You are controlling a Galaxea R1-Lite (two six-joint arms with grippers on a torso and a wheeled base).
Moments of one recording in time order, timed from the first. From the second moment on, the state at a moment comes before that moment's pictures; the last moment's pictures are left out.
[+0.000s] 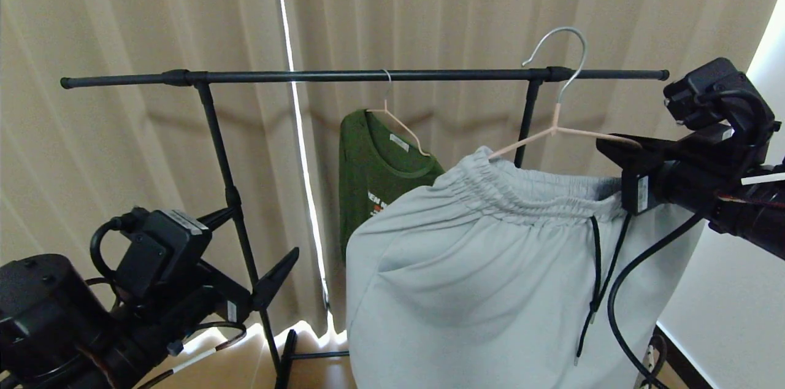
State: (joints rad) left arm -0.42 1.61 -0.12 -1.47 0.02 0.36; right arm 0.36 1.41 -0.73 -0.57 -0.17 -0.30
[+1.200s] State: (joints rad) left arm -0.31 0.83 -0.17 -0.46 0.01 0.14; right arm 0.15 1.16 -0.41 -0.44 -0.42 -0.30
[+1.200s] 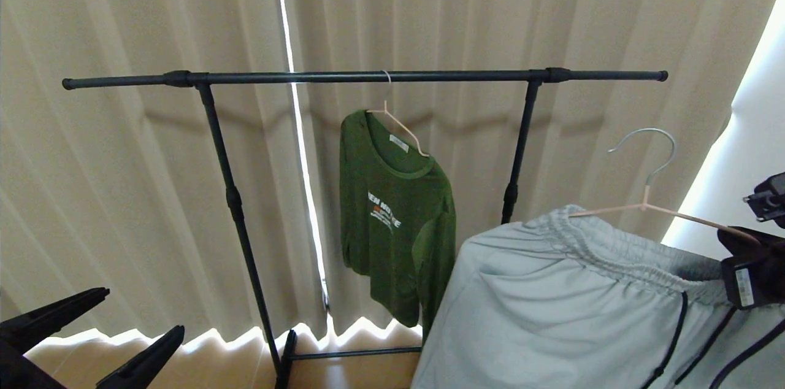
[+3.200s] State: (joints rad) left arm -0.32 0.76 -0.15 -0.45 -0.05 0.22; right arm 0.24 1.44 -0.88 -0.28 -0.63 -0.31
